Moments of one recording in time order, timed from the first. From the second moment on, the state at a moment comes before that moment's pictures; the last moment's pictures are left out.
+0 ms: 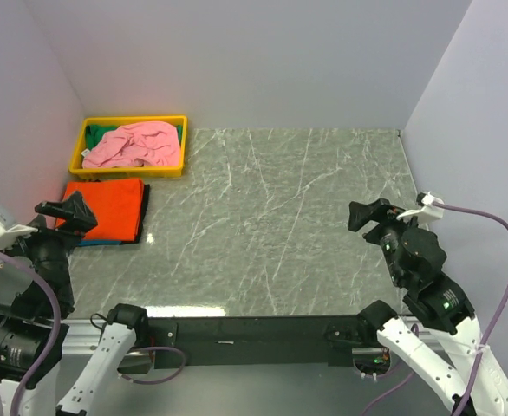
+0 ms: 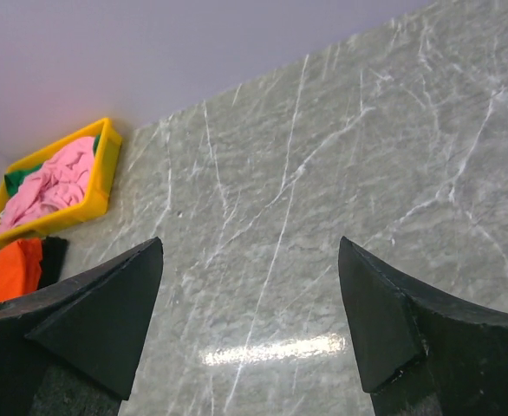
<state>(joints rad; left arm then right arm) -0.18 0.43 1.24 -0.72 -0.57 -0.43 0.54 0.46 0.85 -0.57 0.51 0.54</state>
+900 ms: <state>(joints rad) -0.26 0.24 1.01 -0.64 -0.81 -0.37 0.54 0.37 0.72 -0.55 0.54 0.49</state>
